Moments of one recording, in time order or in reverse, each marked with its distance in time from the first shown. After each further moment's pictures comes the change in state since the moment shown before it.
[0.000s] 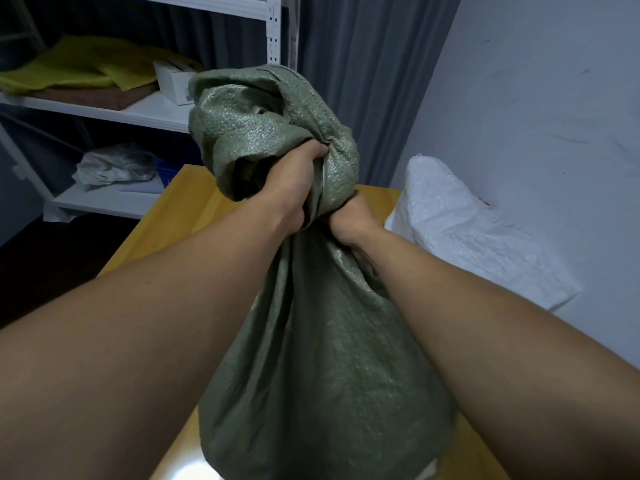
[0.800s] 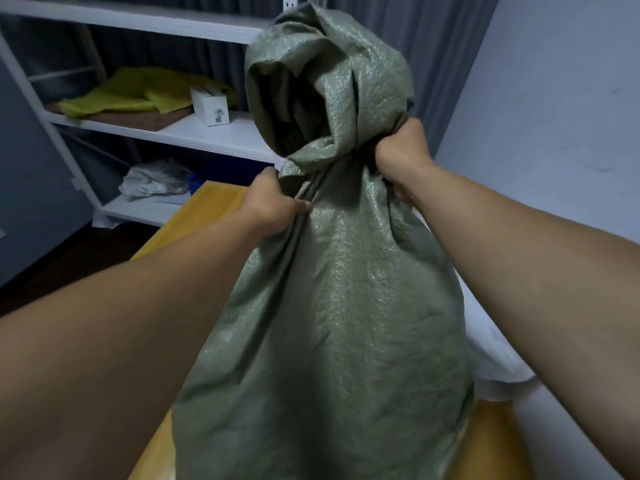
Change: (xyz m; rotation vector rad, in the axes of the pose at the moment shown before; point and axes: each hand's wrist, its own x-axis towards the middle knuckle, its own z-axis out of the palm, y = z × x) left_hand 0.061 -0.020 0.016 0.949 0.174 0.276; right_hand 0.104 -0.027 -0.137 0.086 0.183 -0.017
